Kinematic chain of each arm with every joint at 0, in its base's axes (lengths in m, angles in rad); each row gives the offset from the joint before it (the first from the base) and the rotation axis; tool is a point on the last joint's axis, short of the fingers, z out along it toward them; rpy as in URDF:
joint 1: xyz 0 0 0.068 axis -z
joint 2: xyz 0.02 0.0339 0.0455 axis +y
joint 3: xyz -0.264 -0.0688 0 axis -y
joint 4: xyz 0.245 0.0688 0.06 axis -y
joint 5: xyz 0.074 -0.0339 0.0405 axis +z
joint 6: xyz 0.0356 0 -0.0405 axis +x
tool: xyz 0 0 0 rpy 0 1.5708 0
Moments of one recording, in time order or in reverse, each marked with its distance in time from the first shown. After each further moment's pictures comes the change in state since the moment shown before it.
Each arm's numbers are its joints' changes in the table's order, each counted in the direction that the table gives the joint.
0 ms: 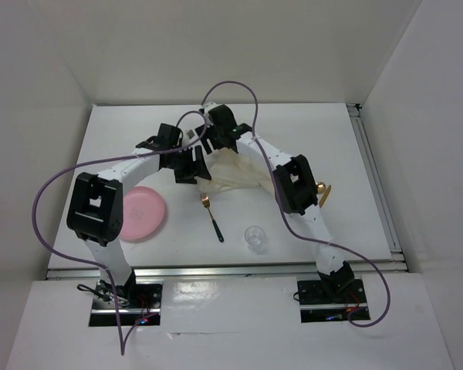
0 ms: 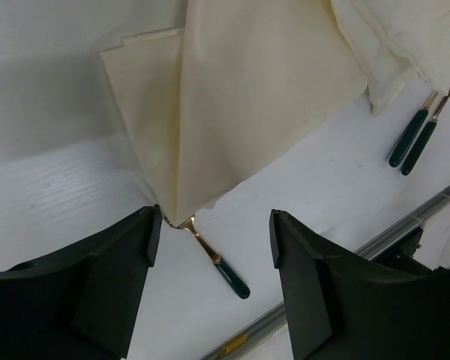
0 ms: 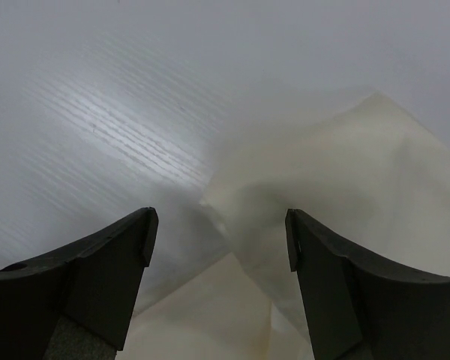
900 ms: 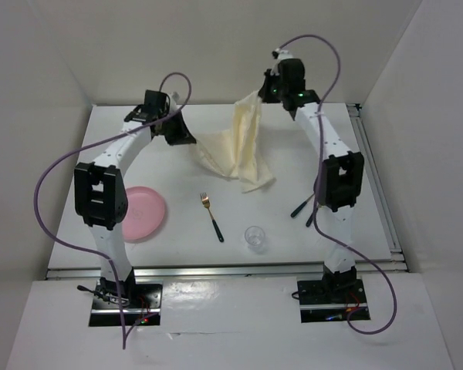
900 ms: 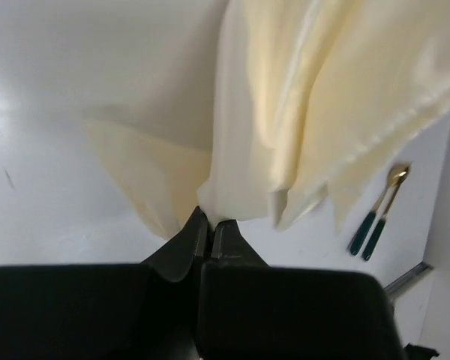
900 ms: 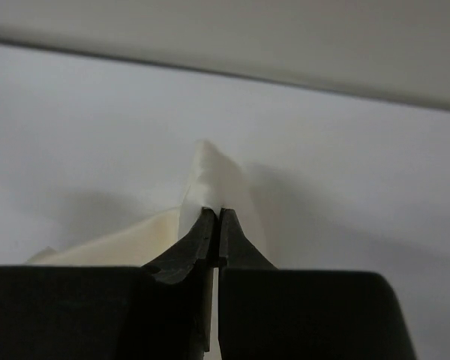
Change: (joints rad) left arm -0.088 0.166 0.356 -0.071 0.053 -0.016; right arm 0.303 -0.215 -0.001 0.016 0.176 0.216
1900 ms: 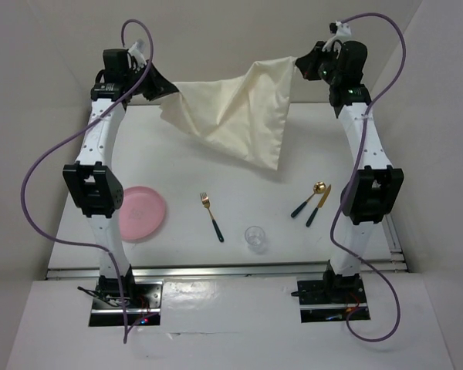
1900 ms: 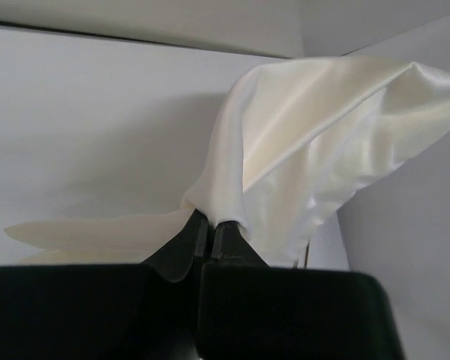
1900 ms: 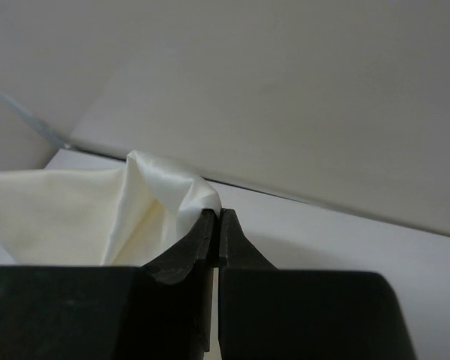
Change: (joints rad) left arm -0.191 0.118 0.570 -0.015 -0.226 -0.058; right arm 0.273 -0.331 -0.192 0.264 0.291 0.055
